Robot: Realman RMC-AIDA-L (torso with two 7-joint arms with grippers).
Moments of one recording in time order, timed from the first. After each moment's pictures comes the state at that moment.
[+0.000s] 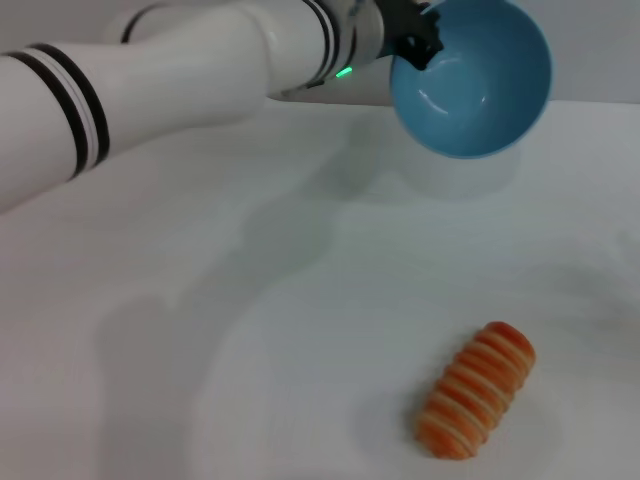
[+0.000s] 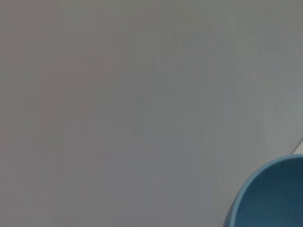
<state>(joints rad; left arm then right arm) -0.96 -2.07 1.89 0.65 2.13 0.17 -2.40 0.35 2.05 -0.44 -0.42 -1.73 -1.19 1.69</state>
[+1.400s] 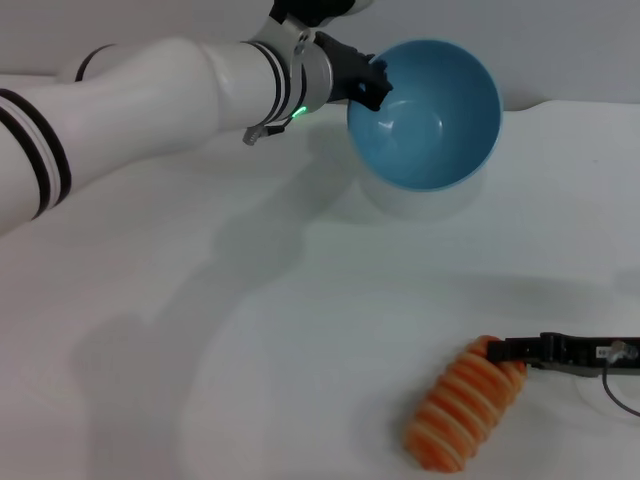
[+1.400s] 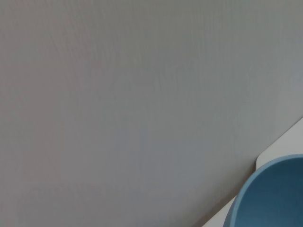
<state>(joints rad) -0.87 -2.07 1.85 0.65 2.13 0.23 -2.45 0.55 2.06 -0.64 -0.39 -2.35 -1.25 2.15</state>
